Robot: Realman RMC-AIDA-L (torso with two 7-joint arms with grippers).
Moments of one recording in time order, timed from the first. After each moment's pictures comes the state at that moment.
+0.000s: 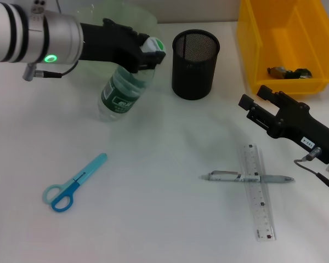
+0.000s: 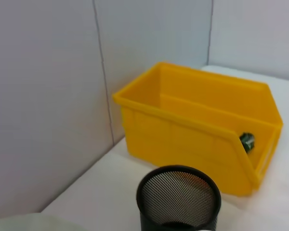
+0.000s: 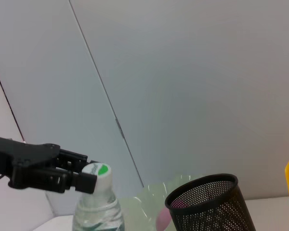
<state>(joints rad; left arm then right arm) -0.53 -2.07 1.37 1.30 2.15 1.09 -2.14 0.42 2.09 -0.75 -0.09 -1.35 -1.38 0.85</state>
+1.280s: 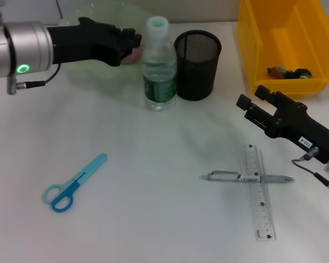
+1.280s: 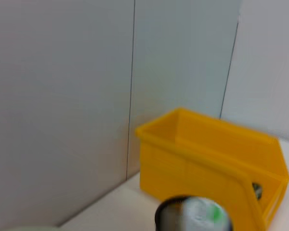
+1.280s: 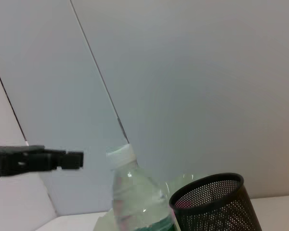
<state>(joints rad) -0.41 -2.07 1.28 1.22 1.84 1.06 -1.91 0.43 2.09 -0.75 -0.08 -1.35 -1.38 0.85</state>
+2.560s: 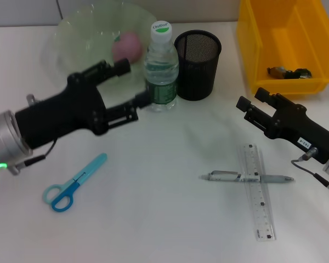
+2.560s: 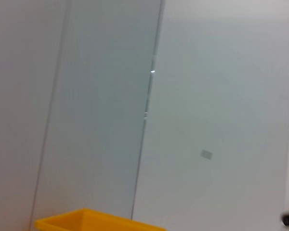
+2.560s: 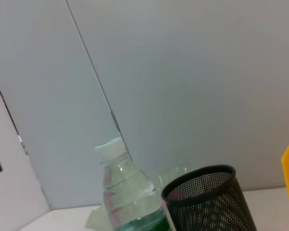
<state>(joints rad) -0.34 -2.07 1.17 0.59 1.24 1.55 -1.07 0.43 2.09 -0.75 -0.08 -1.35 -1.35 0.85</state>
